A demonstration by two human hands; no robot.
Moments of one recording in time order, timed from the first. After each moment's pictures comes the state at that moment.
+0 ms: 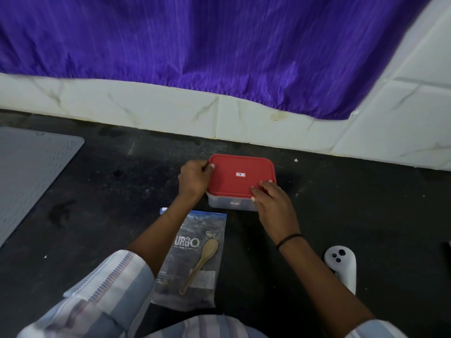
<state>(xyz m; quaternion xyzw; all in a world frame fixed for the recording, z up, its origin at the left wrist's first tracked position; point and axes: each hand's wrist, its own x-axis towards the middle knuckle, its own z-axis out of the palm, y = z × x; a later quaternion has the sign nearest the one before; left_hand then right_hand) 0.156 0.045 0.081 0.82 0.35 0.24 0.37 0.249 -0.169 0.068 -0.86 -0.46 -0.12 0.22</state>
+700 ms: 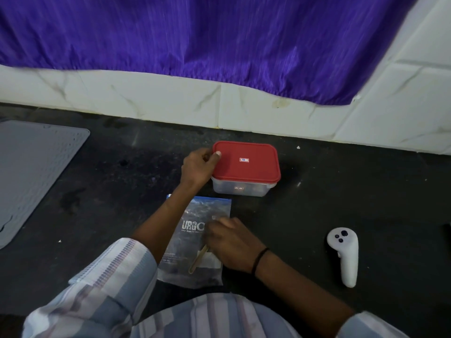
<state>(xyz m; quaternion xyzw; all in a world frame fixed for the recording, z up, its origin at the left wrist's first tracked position) 0.137 0.034 0.092 0.80 0.33 0.23 0.44 0.132 -0.166 0.037 -0.69 -0.72 -0.05 0.09</state>
